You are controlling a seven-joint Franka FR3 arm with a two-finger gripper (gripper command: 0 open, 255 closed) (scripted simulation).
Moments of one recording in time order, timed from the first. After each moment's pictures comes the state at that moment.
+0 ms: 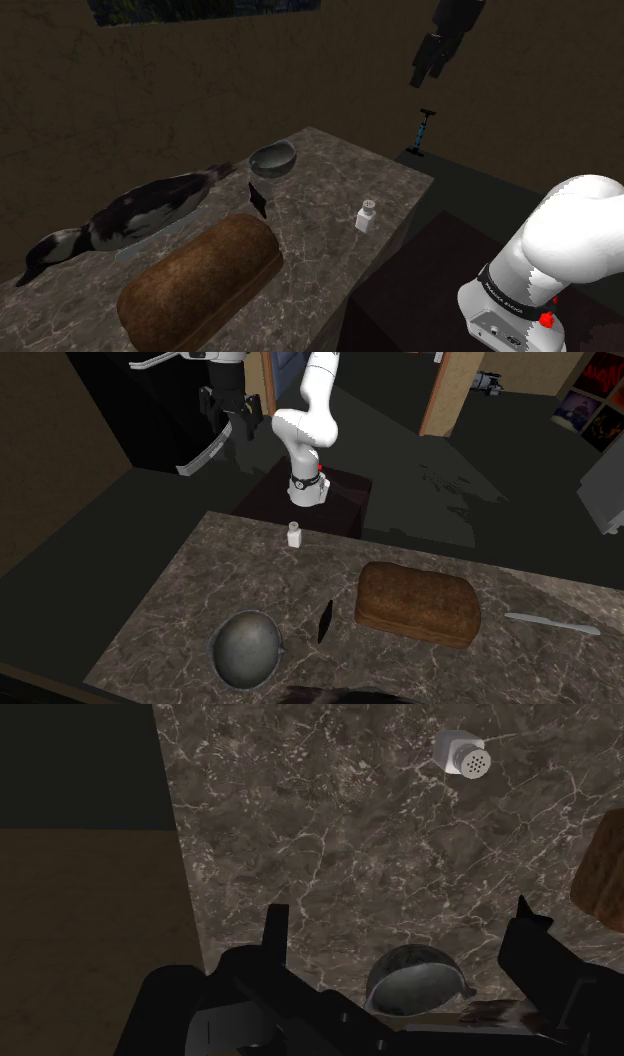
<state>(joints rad) -0.02 -0.76 -0.03 -2.28 -0.02 1.70 -0.15</state>
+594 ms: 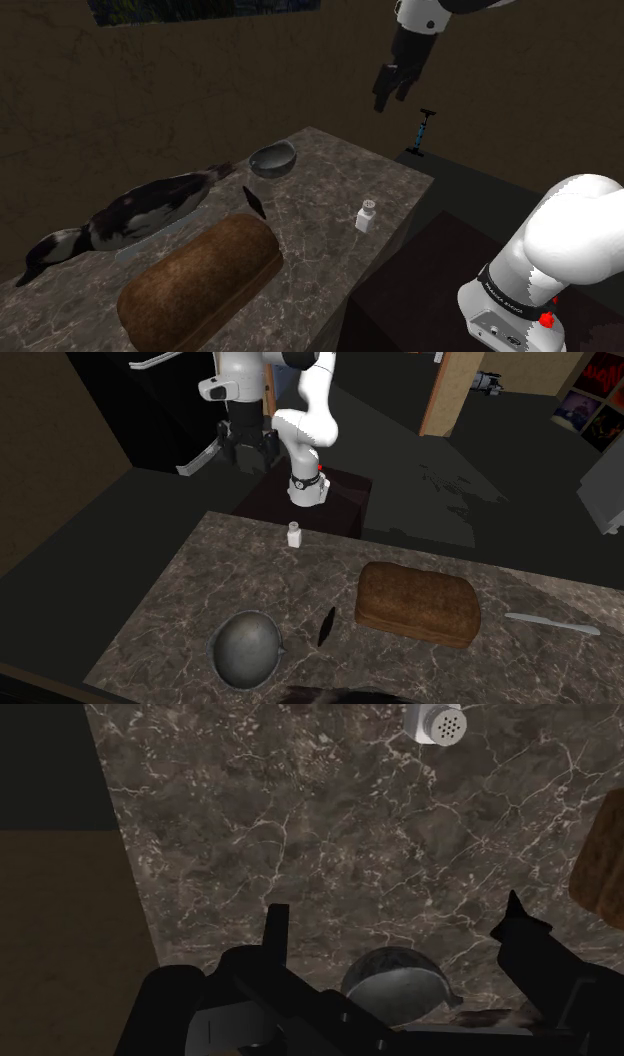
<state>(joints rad) 0.01 -0.67 0.08 -2.35 0.03 1.85 -0.03</state>
